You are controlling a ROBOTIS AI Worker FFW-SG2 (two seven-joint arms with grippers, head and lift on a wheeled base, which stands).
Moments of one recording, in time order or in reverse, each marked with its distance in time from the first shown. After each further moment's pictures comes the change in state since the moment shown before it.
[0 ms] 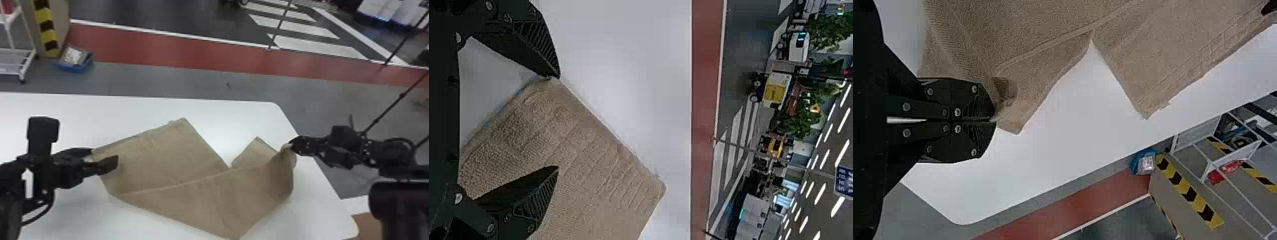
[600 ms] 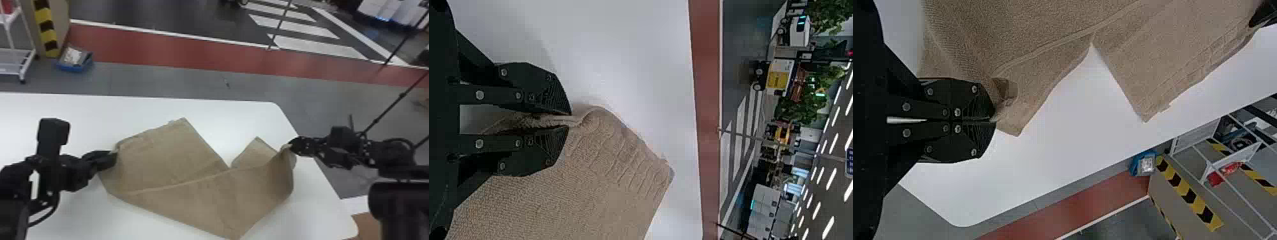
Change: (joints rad) left arm 0.023 0.005 -0.040 -0.041 -0.054 0.000 -0.009; right arm -0.001 -0.001 0.001 0.006 0.000 -0.009 0.000
